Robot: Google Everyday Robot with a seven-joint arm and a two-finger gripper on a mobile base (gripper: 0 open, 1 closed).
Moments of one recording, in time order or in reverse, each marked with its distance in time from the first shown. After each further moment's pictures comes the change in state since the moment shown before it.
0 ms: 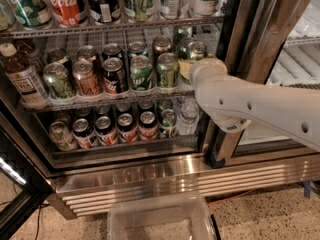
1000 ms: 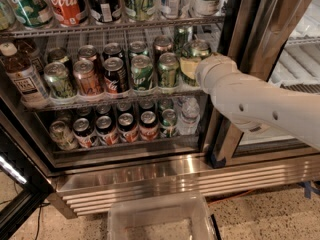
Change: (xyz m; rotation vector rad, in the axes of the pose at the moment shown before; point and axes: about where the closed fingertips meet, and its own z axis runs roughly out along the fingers) arm -0.022 0.003 -0.030 -0.097 -0.032 -0.005
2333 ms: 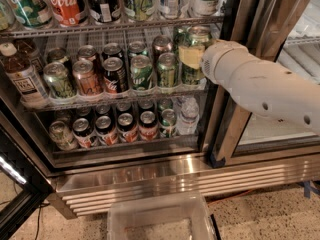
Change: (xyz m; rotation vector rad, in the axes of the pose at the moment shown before) arm -0.046 0.009 -0.031 -0.119 -0.043 0.005
